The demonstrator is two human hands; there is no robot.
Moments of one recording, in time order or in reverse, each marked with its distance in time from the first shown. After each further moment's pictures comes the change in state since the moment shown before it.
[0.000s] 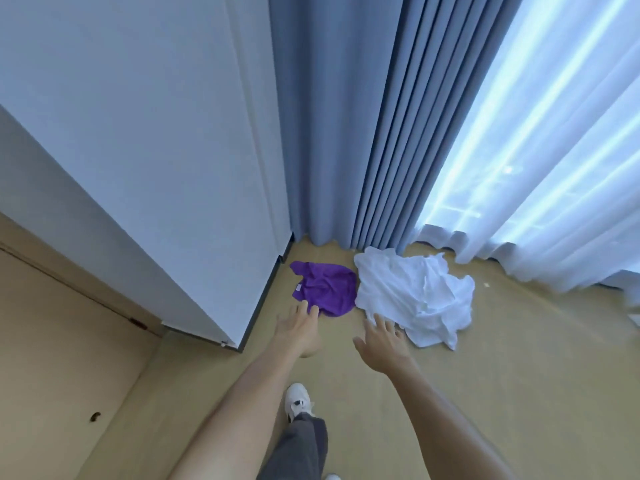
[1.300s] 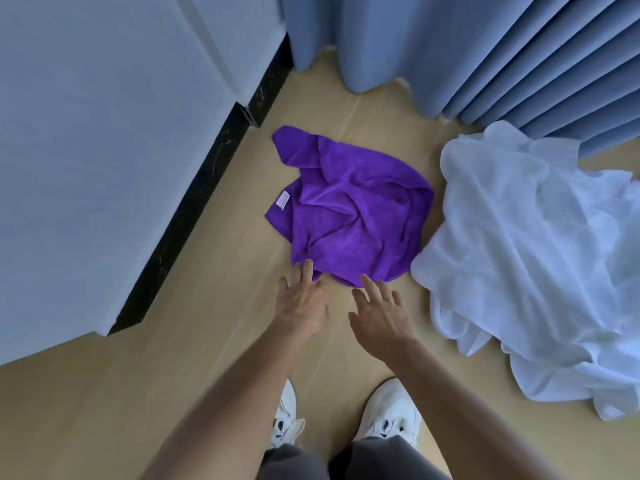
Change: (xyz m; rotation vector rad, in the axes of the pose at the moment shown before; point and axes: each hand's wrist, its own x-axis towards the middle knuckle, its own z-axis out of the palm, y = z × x) left_hand 0.637 -0.061 0.413 -0.112 -0.329 -0.157; right_hand 0.627 0.106 0.389 -0.208 -0.233 -0.374
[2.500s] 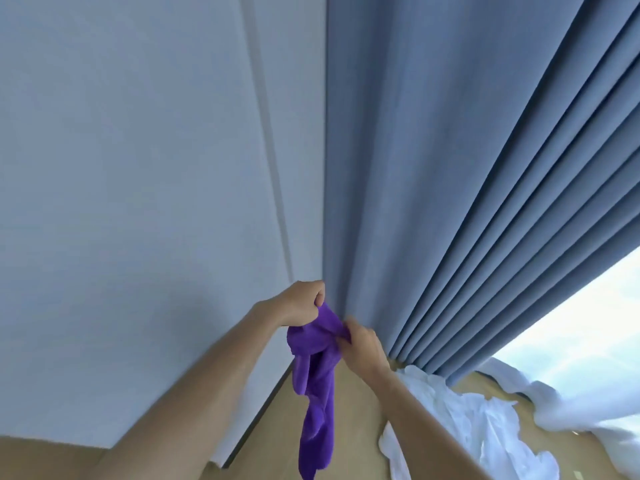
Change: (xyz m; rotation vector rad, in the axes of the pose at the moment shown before) left_hand -0.573 -0.025 -0.573 -0.444 0.403 0.218; right_hand -0.348 -0.184 -0.586 0.561 0.464 -0.072
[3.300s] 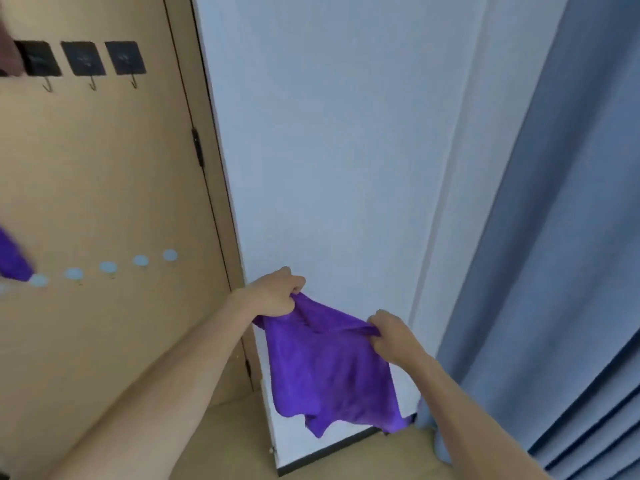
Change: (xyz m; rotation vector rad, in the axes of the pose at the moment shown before) left_hand -0.311 -0.029 -0.044 0.204 0.493 -0.433; right_hand -0.080 -0.156 -0.043 -0.342 -0.236 -0.780
